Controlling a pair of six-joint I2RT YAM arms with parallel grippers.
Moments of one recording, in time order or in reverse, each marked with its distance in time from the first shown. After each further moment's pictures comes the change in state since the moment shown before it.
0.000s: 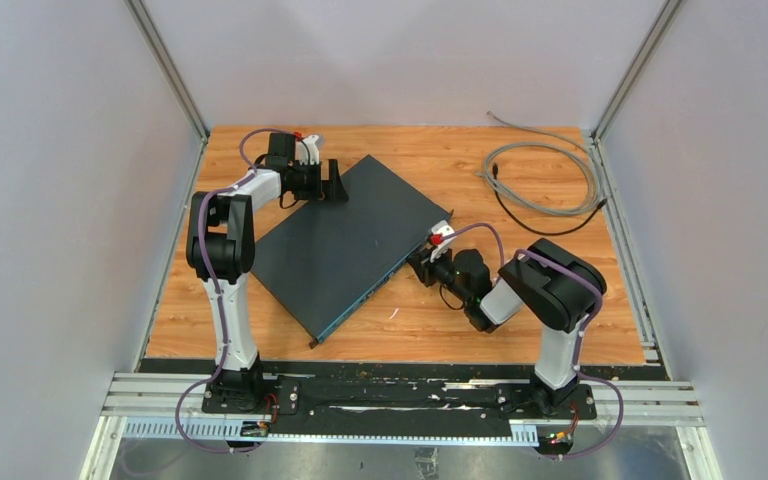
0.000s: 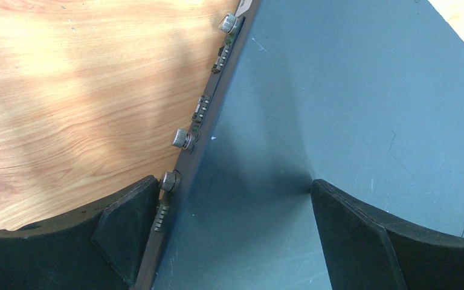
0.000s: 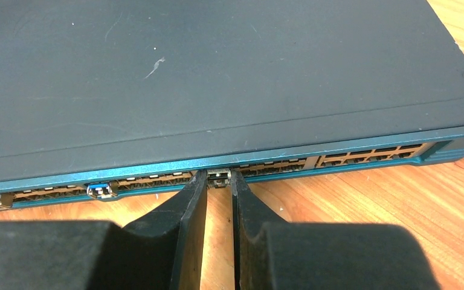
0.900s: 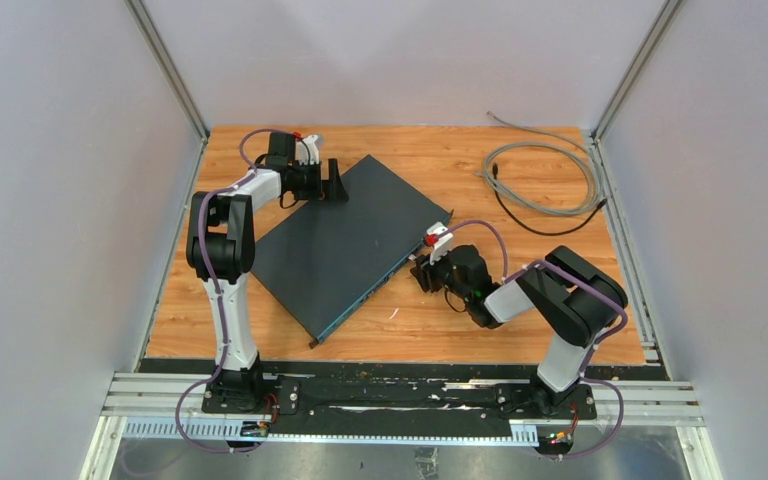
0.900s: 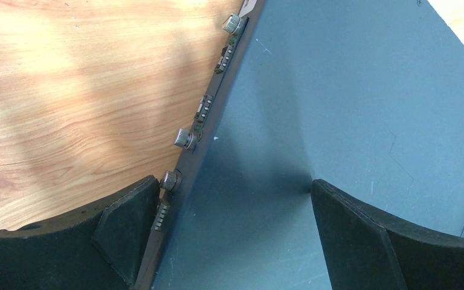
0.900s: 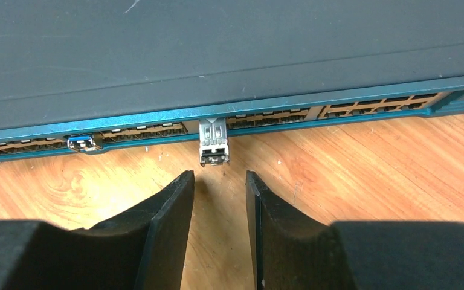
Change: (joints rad) left arm 0.000 0.000 0.002 -0.003 -0.009 -0.016; right arm -0.004 -0.128 0.018 -0.337 0.008 -0.047
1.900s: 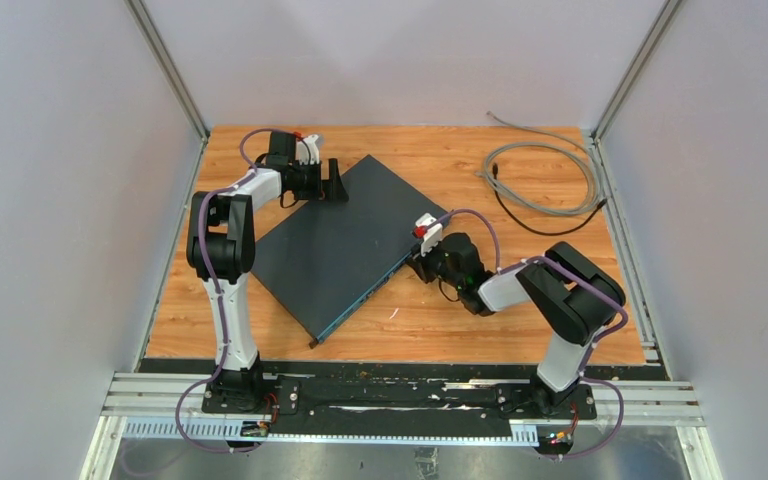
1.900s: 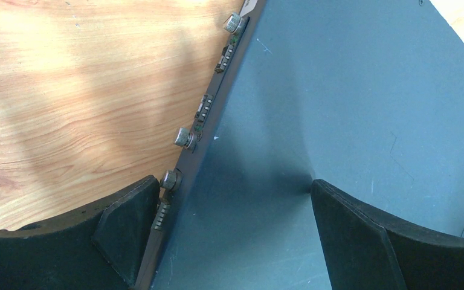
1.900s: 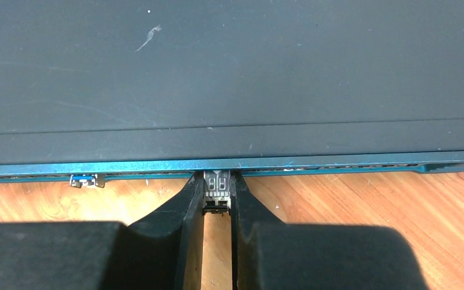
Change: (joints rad) left arm -0.002 0.000 0.007 -0.012 -0.006 0.000; right arm -0.003 0.008 0.118 -0.124 -0.044 -0.080
